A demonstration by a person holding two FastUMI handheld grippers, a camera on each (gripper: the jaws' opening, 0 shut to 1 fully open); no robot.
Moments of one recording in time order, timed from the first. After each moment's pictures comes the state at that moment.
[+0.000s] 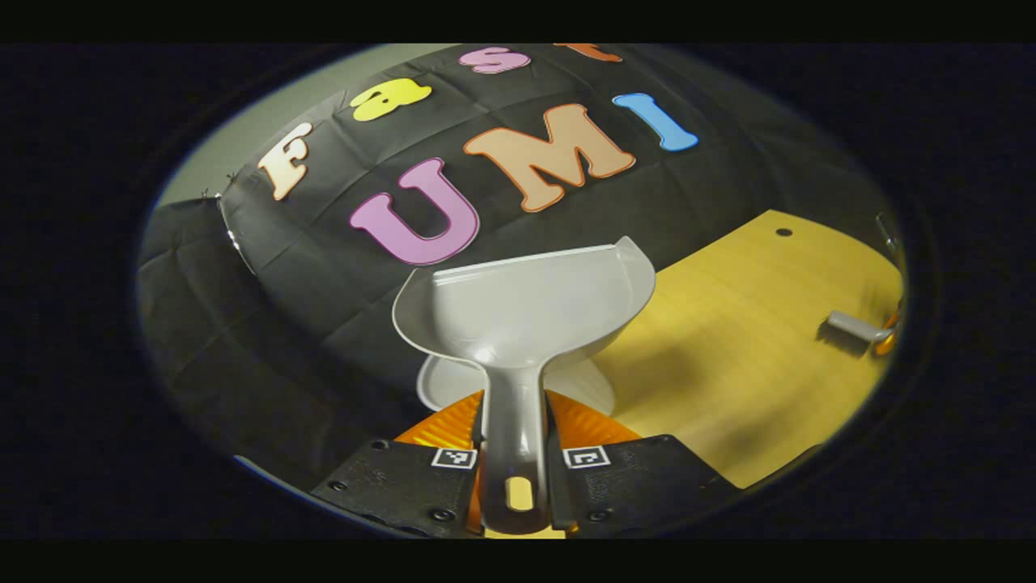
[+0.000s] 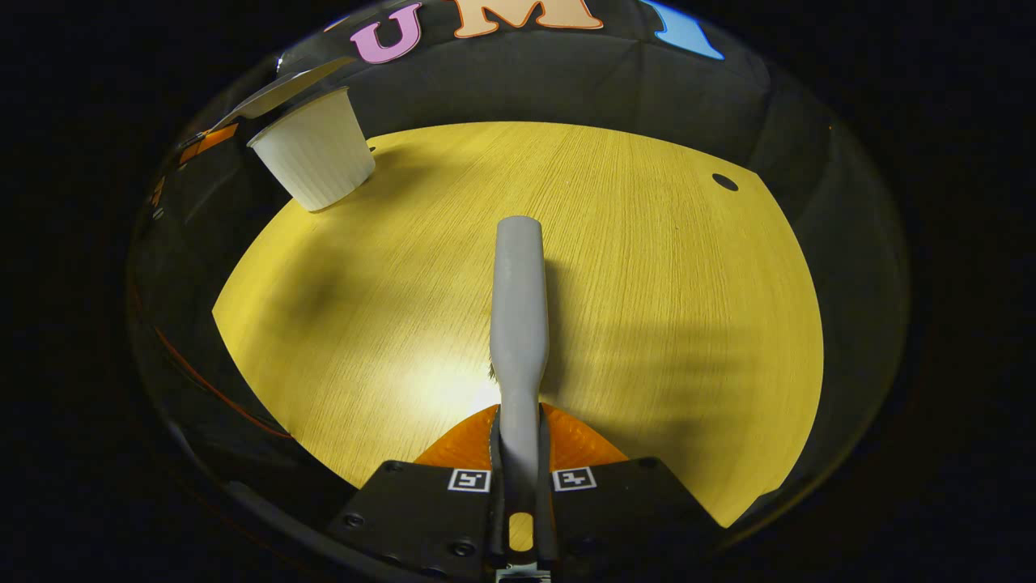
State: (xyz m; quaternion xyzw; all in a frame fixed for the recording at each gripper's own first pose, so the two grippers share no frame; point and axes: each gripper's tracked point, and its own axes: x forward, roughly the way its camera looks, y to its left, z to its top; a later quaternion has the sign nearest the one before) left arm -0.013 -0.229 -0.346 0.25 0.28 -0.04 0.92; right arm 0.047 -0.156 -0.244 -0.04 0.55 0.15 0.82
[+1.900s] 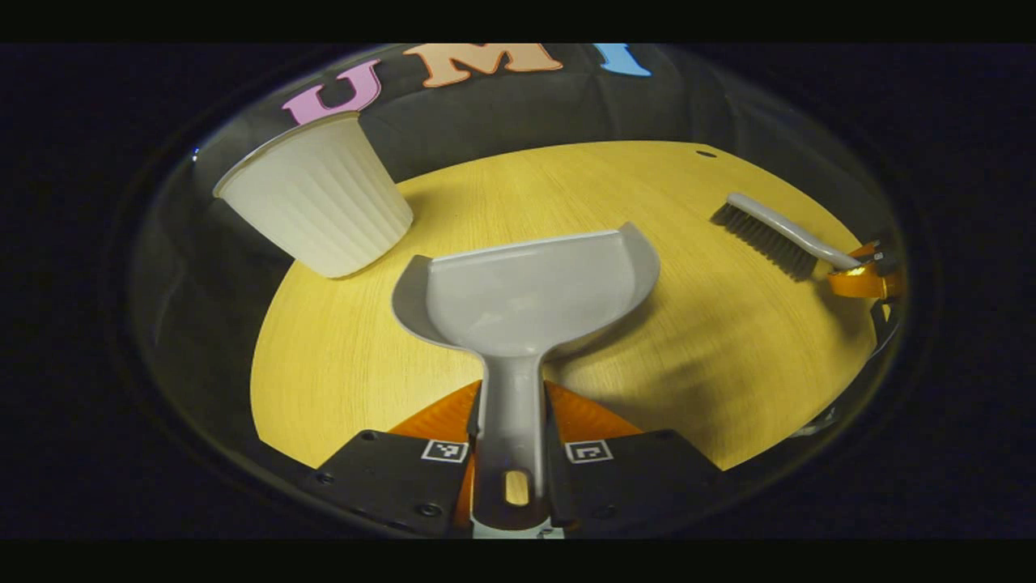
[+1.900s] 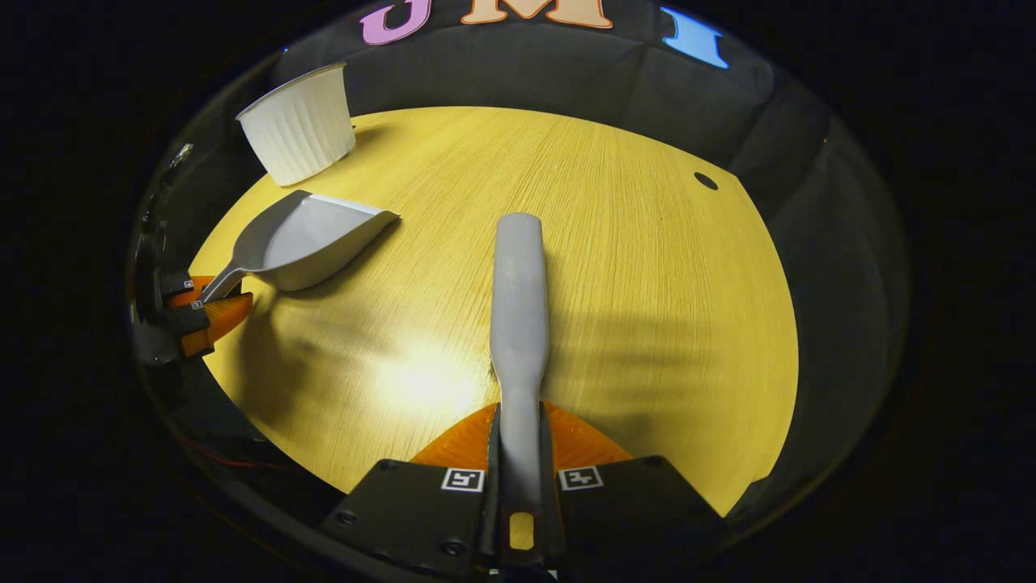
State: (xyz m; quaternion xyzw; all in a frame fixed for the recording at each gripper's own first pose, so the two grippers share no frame) left arm -0.202 -0.334 -0.590 0.13 0.51 -0.08 0.85; right arm 0.044 -0.135 -0.234 -0.10 0.56 0.10 0.82
